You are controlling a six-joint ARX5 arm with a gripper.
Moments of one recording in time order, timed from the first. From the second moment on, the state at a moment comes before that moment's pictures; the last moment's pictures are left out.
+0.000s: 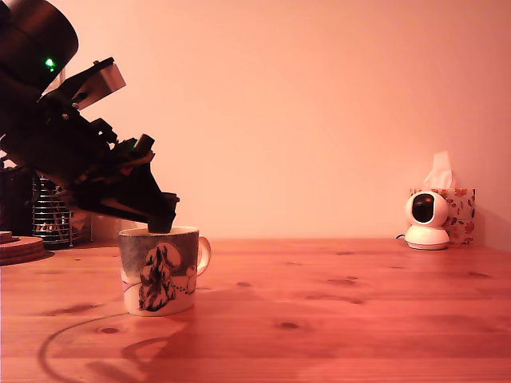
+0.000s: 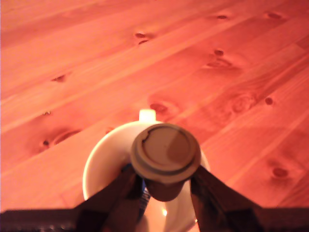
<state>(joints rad) -0.43 1.47 0.64 0.22 0.28 0.03</state>
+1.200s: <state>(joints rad) -0.43 1.39 0.64 0.15 0.23 0.03</state>
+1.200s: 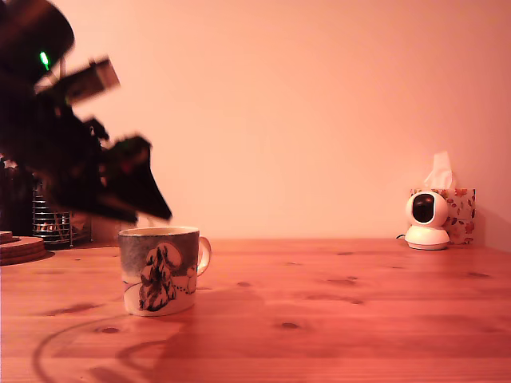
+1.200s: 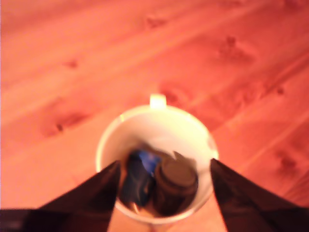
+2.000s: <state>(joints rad) -0.32 1.02 0.57 0.00 0.17 0.03</state>
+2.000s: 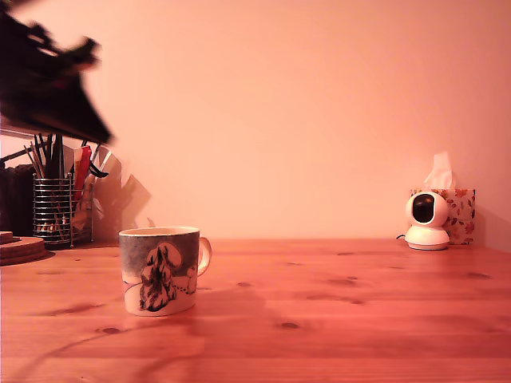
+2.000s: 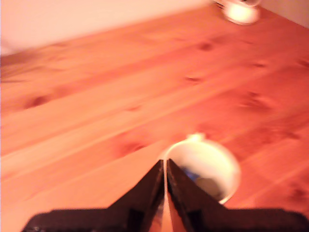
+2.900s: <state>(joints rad) -0.10 0.45 0.23 0.00 0.20 -0.07</state>
